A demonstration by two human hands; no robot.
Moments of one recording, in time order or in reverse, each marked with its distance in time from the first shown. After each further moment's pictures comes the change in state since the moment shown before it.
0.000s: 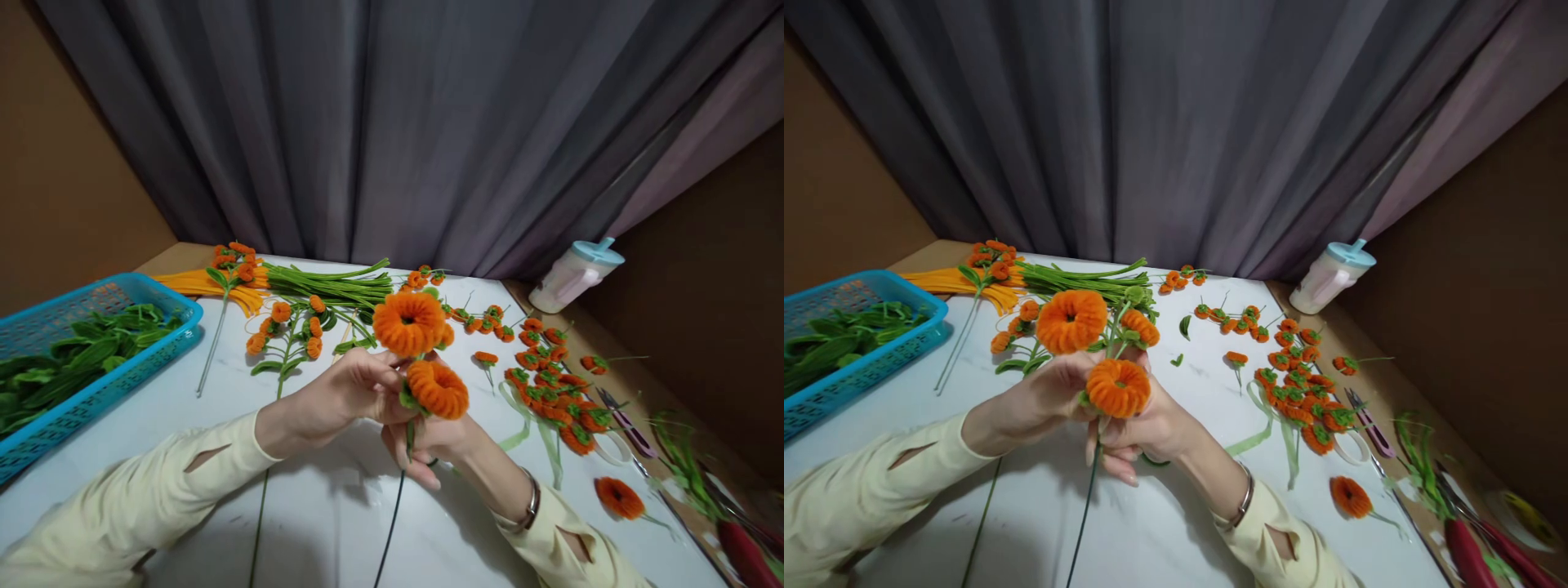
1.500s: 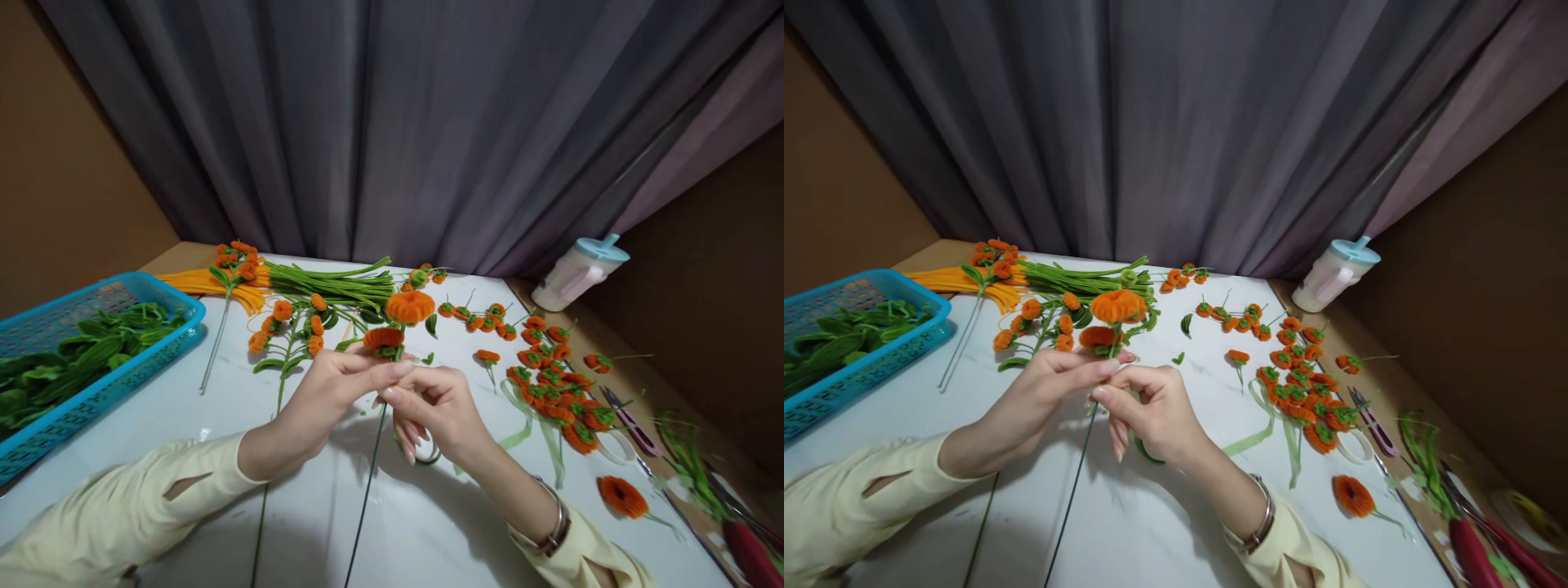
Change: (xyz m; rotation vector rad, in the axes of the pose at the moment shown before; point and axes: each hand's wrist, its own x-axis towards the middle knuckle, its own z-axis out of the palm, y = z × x) left_hand -0.010 -0.008 -0.001 -0.029 0.287 -0.130; right_hand -0.013 -0.003 0.005 -0.004 0.334 -0.267
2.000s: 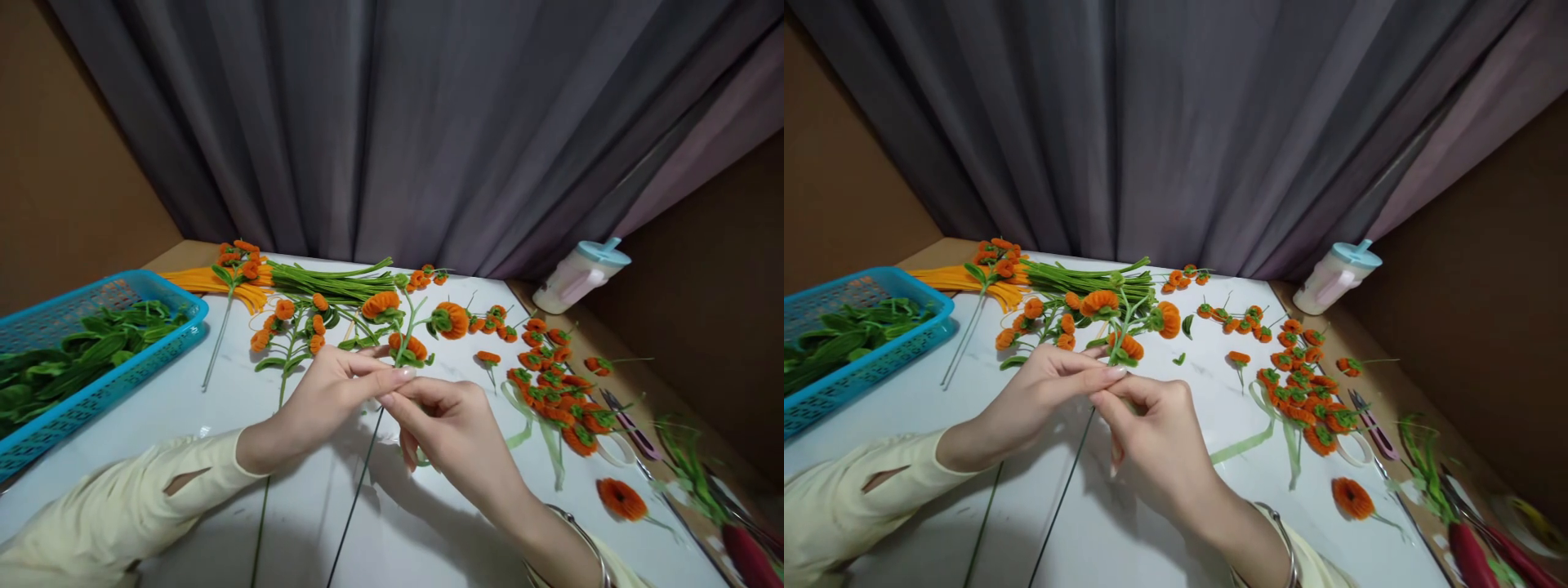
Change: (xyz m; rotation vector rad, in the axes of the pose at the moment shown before) left_hand -0.001 0.007 -0.003 0.221 -0.034 0.078; right_hand -0.012 -0.035 0.025 -0.317 0.262 0.213
